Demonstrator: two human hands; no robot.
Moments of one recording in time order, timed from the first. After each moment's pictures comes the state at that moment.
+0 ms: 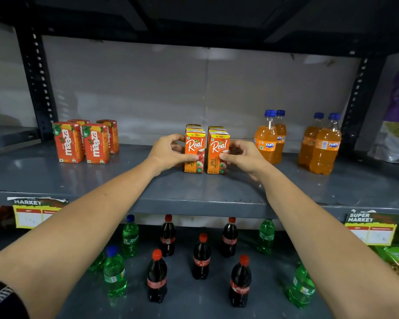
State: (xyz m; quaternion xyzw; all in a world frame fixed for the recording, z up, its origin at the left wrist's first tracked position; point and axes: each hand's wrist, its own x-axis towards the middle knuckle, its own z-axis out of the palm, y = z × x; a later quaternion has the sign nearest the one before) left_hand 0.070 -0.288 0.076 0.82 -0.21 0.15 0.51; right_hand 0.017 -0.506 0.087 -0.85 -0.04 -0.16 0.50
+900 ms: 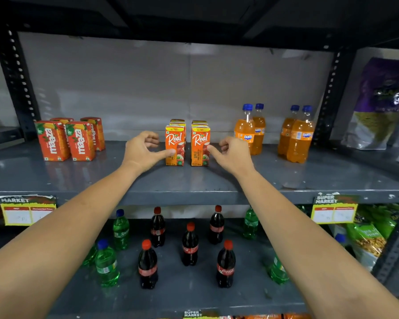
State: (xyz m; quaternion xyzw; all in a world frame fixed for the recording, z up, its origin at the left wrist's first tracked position) left_hand 0.043 -0.276 0.067 0.82 -0.17 0.26 0.49; right_hand -0.013 -0.509 0.078 -0.90 0.01 -0.33 0.28
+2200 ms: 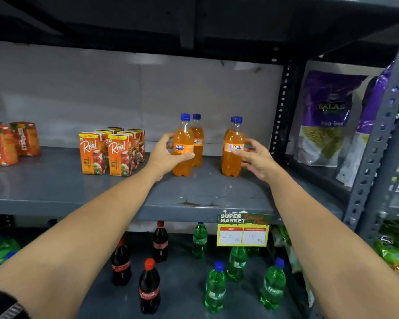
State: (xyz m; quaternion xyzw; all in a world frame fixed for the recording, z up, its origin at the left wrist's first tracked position) left_hand 0.037 -0.532 0.079 0.77 -0.19 0.17 0.58; right_hand 0.004 -0.794 0.091 -0.70 -0.03 -0.15 0.70
